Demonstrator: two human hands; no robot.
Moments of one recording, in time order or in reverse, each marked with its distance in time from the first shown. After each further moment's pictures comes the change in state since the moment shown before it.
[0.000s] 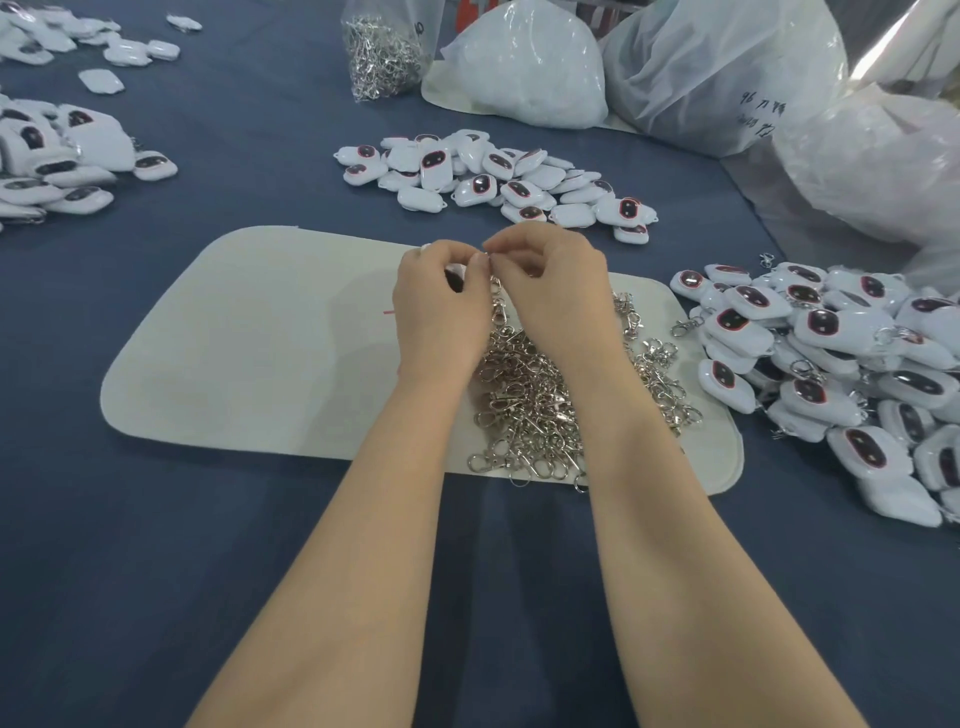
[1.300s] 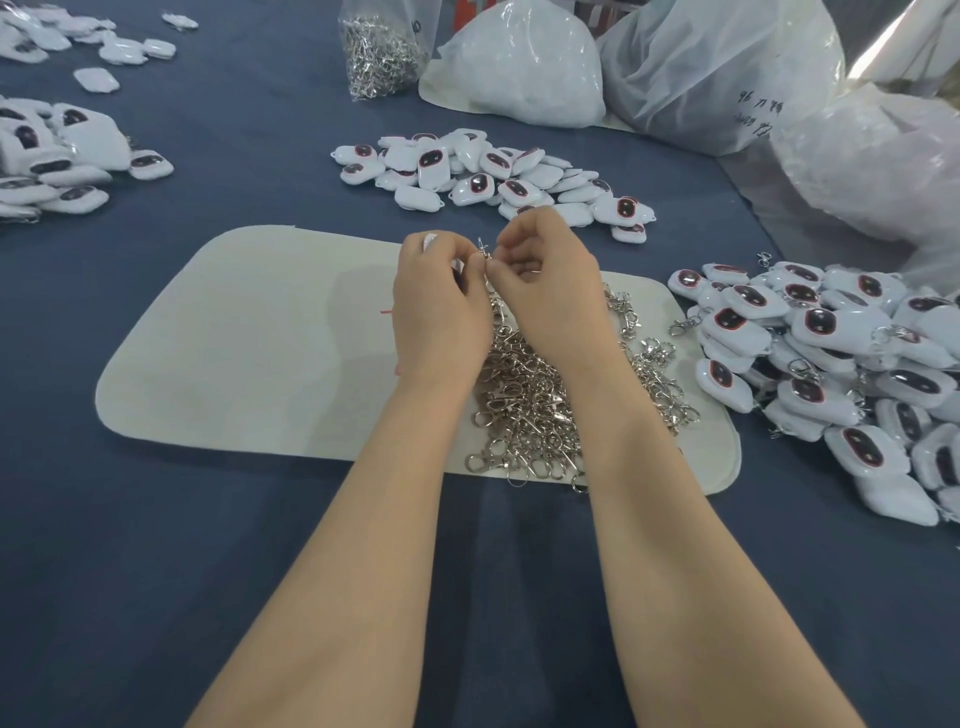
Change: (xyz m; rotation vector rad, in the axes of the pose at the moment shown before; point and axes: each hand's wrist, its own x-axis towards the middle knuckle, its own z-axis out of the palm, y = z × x) left_hand -0.001 -0.002 -0.001 0.184 0.077 0.194; right_hand 0.000 0.006 0.004 0.102 -0.002 -0.050
